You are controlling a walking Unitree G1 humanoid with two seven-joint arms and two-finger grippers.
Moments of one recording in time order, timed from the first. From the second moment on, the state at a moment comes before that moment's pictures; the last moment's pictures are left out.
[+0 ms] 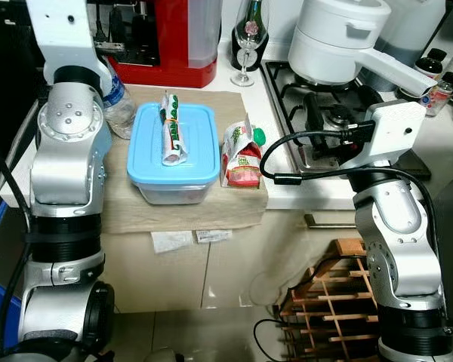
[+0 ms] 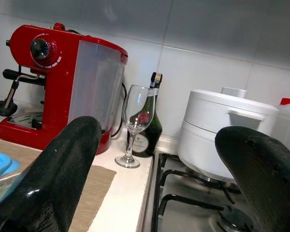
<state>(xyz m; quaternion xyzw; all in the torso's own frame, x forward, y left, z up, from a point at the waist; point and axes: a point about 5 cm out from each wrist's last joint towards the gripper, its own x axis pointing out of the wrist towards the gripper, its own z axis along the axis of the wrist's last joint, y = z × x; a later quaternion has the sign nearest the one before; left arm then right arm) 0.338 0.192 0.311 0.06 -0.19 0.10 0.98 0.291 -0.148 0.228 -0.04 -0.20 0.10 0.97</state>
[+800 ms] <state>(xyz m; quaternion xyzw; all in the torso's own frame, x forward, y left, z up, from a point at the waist) 0.353 0.198 0.270 -0.02 -0.12 0.08 0.99 0.291 -0.148 0.228 -0.04 -0.20 0.10 0.97</state>
